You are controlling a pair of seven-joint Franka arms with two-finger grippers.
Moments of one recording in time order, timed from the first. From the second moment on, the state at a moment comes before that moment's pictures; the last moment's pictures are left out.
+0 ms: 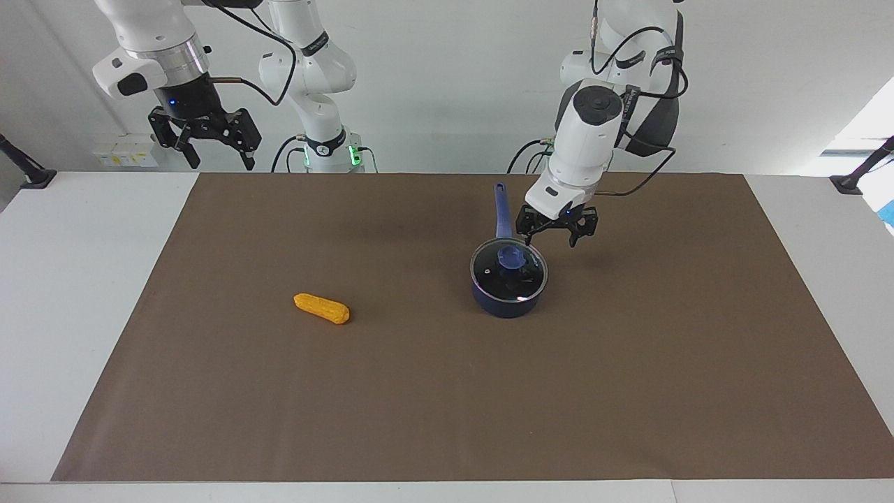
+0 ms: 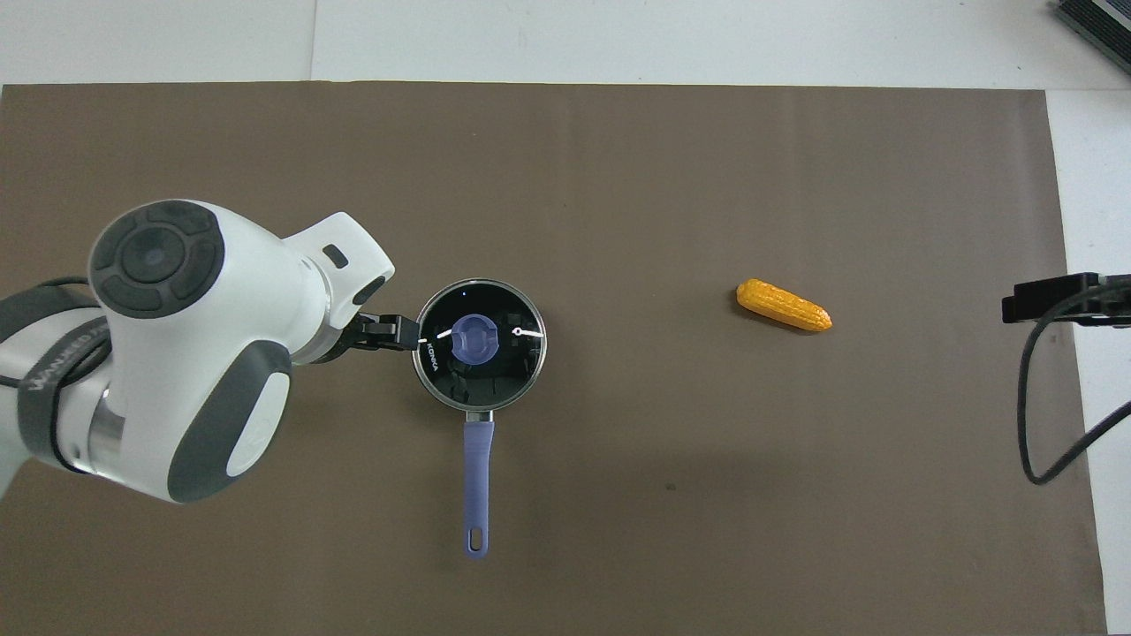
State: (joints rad) left arm -0.46 0.10 -0.04 -1.91 0.00 2.02 -0.43; right arm 0.02 -0.11 -0.03 -1.62 0.00 1.57 0.04
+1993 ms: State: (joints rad) left arm -0.54 0.25 -0.04 -1.81 0.00 2.07 -0.55; right arm 0.02 -0.11 -0.03 -1.62 0.00 1.52 0.04
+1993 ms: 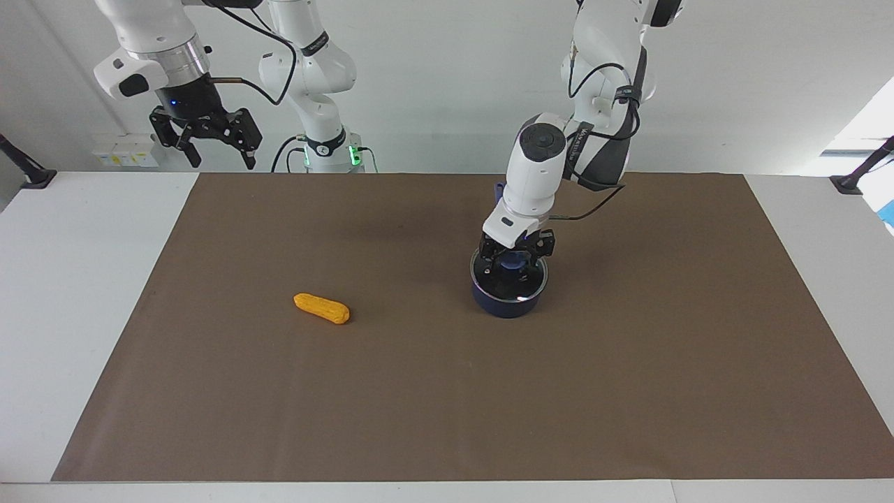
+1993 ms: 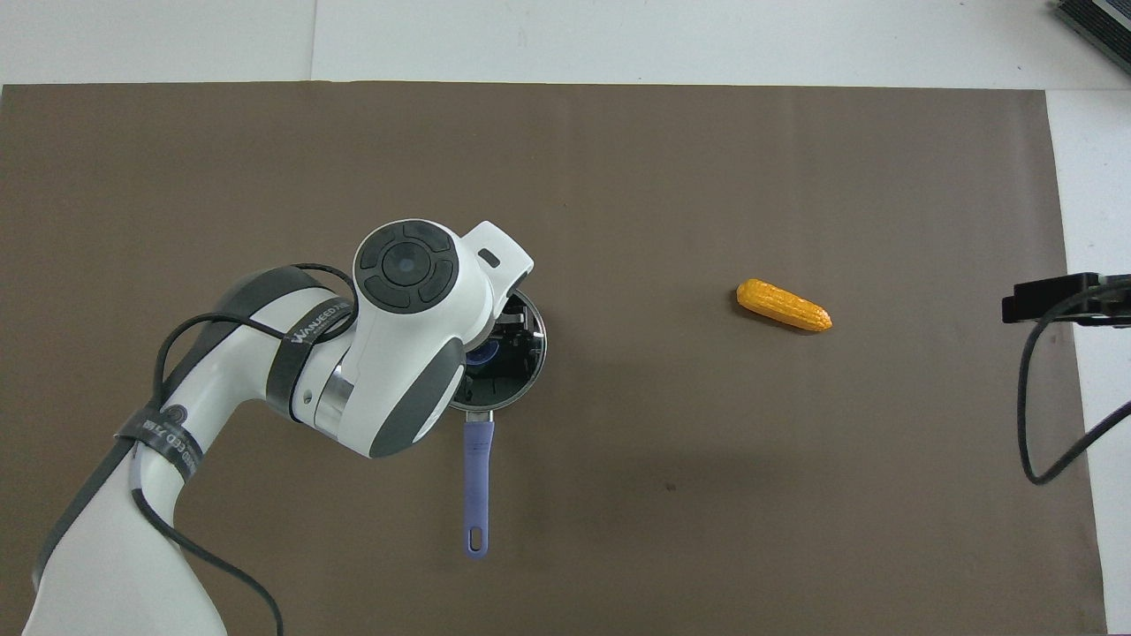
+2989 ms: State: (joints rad) left arm -0.54 0.25 -0.03 -1.77 0.00 2.05 -0.55; right arm 0.03 0.01 -0.03 -1.85 0.01 1.87 -0.03
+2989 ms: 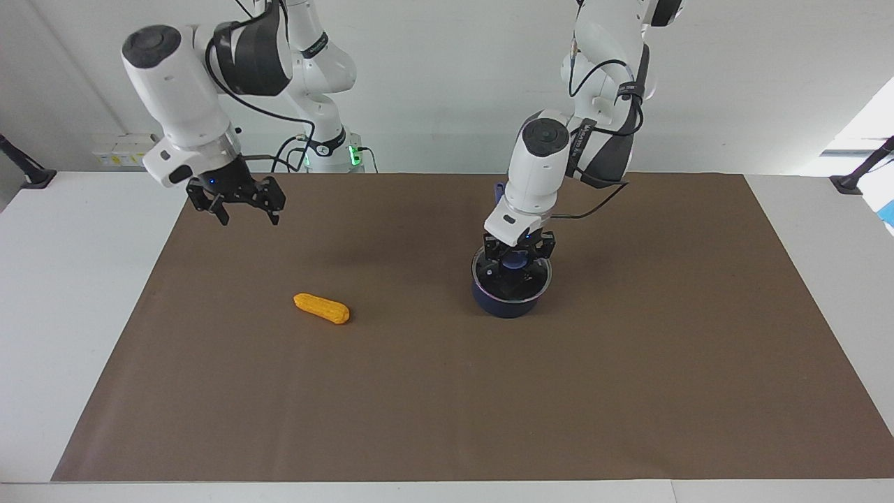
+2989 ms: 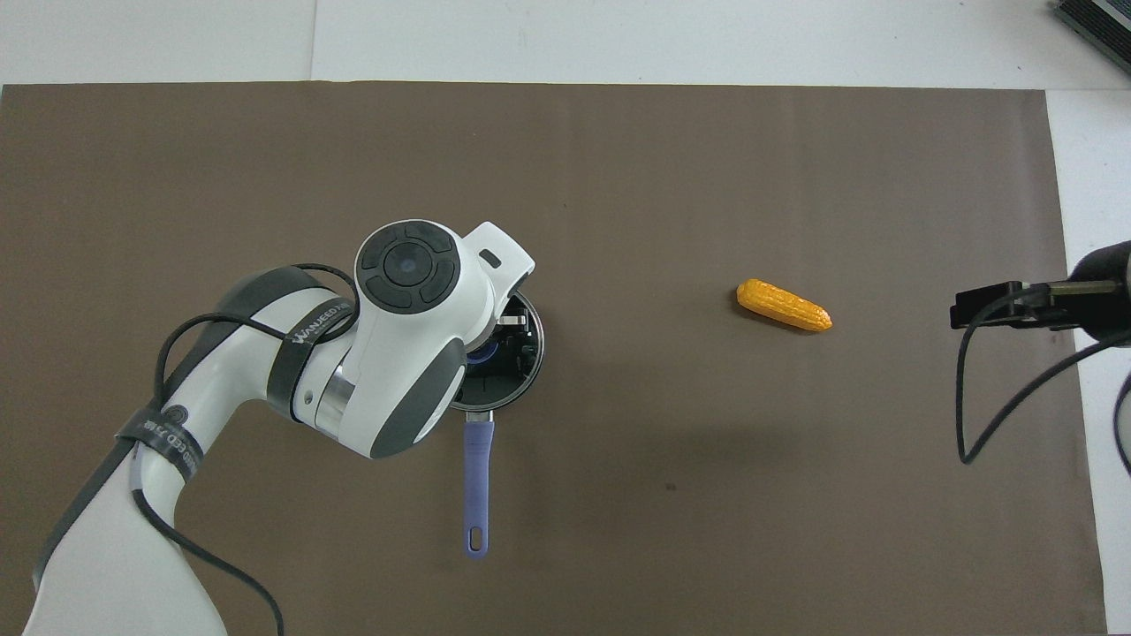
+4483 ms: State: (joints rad) left arm -0.06 0.18 0.00 -1.67 0.00 1.82 0.16; right arm 0.18 0.37 -0.03 -1.93 0.03 2.29 -0.79
